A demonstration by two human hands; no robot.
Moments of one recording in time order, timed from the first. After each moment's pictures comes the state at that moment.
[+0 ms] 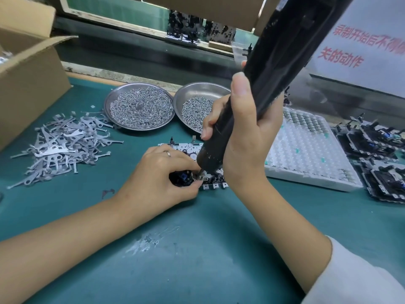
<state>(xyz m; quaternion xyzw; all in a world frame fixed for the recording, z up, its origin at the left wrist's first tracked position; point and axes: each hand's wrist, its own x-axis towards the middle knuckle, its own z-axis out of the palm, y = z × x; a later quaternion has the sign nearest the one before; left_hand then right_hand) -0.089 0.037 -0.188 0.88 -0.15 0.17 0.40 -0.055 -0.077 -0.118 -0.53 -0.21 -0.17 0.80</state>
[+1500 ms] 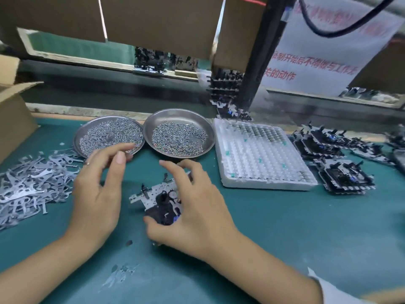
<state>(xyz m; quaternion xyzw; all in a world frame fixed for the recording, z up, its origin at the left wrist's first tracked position) -0.078 0.062 -0.196 0.76 -0.05 0.31 0.57 -0.102 -0.103 -0.161 -0.93 -0.22 -0.10 0.27</state>
